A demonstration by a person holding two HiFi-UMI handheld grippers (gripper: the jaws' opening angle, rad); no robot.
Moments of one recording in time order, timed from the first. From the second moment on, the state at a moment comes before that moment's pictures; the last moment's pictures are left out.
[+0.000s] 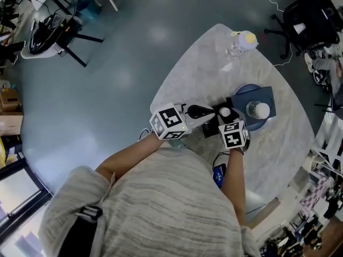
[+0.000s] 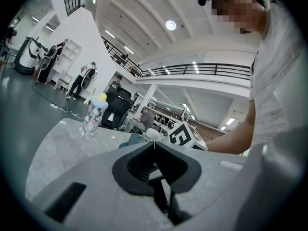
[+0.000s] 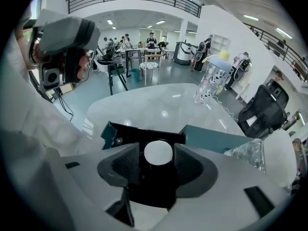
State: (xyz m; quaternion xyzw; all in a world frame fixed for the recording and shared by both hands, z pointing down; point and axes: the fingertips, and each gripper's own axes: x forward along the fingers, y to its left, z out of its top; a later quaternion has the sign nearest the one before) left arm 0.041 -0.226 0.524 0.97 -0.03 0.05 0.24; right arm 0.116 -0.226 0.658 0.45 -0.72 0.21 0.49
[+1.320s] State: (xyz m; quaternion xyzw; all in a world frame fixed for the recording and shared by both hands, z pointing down) left arm 0.036 -0.234 0.507 0.98 0.00 0.06 0.21; right arm 0.120 -0.227 0.612 0.58 -0.70 0.29 0.30
